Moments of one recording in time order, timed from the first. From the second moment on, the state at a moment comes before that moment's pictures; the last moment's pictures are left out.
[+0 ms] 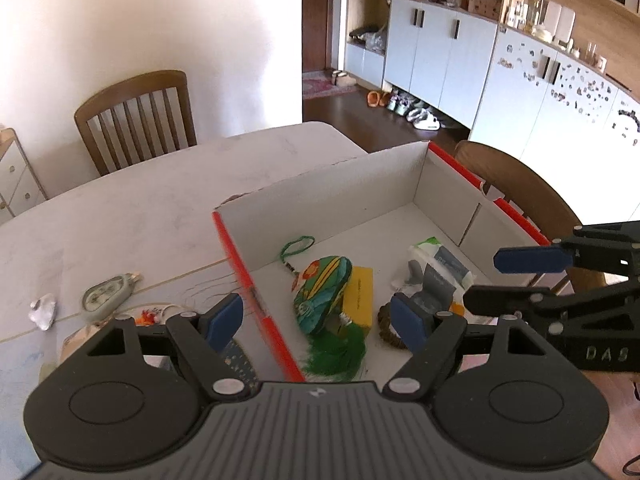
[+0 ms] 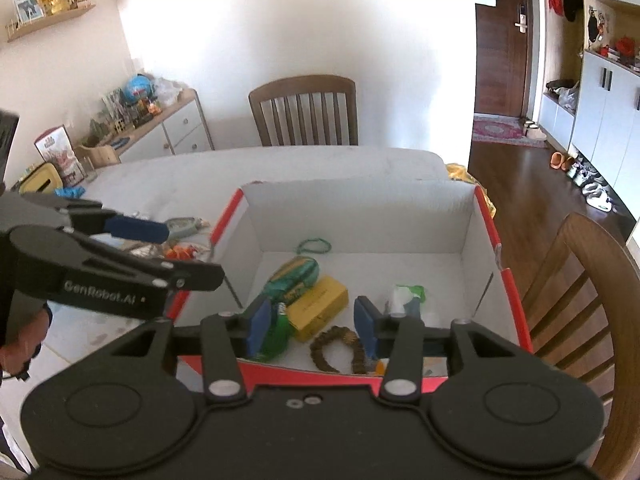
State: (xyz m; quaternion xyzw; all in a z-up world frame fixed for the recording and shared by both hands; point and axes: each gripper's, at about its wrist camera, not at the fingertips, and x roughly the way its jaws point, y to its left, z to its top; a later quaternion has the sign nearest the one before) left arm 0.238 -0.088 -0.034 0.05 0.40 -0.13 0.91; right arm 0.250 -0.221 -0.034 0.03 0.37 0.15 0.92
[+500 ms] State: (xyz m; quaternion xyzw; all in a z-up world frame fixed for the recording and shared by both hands) left arm 0.186 -0.021 -0.012 0.04 0.36 -0.12 0.92; right arm 0.227 -0.155 -0.021 0.07 0.34 0.13 0.93
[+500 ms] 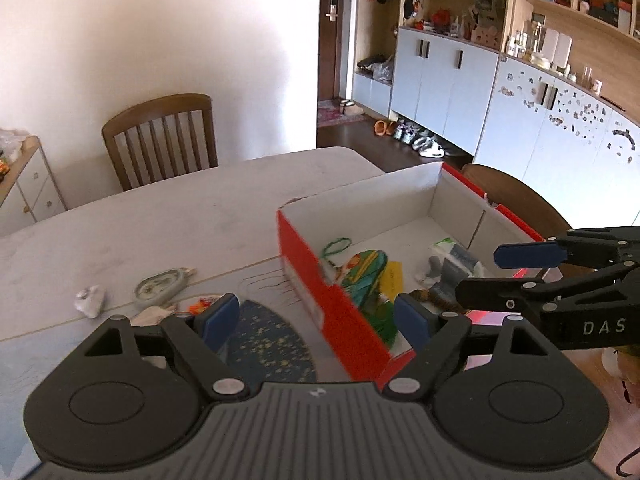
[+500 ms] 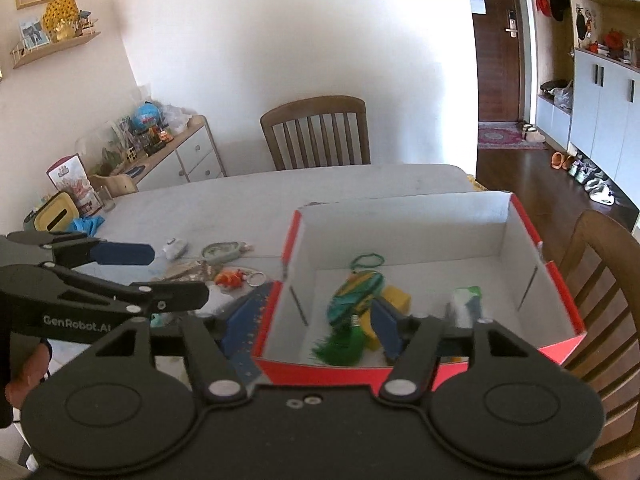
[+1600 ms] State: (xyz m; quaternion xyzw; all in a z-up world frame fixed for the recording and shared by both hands) left arm 0.164 0.145 -0.065 -0.01 0.38 -0.12 0.92; right arm 0.250 -0.020 -0.044 0.06 0.37 0.10 0.92
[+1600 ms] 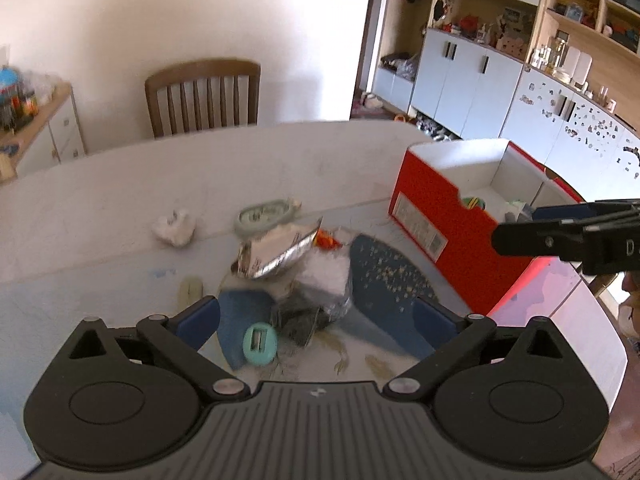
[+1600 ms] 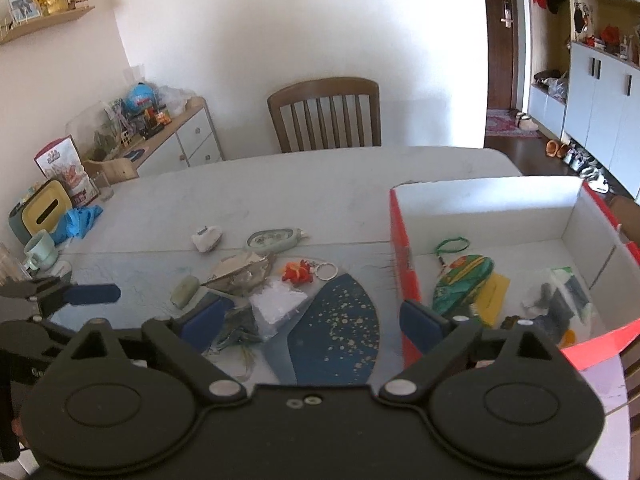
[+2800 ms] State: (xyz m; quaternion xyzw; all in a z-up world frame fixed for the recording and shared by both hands) left arm 0.213 0.183 -0.166 -0.03 0.43 -0.09 0.90; right arm 0.361 0.051 -0.140 -0.01 0.47 0.14 0.87
